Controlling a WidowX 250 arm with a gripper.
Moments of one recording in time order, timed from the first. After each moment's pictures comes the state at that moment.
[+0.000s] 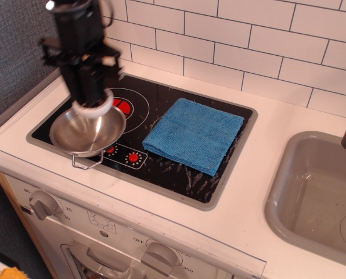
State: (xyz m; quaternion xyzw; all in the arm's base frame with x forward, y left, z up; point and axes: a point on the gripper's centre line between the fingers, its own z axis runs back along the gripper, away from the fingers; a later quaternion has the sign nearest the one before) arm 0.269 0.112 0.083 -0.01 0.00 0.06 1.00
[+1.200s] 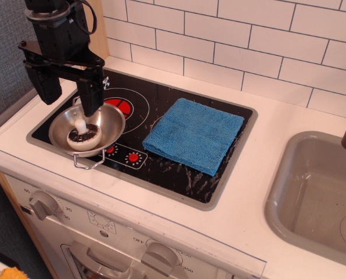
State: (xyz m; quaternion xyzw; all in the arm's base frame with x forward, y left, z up) arm 0.250 0.103 0.100 0.00 -0.03 0.02 1.00
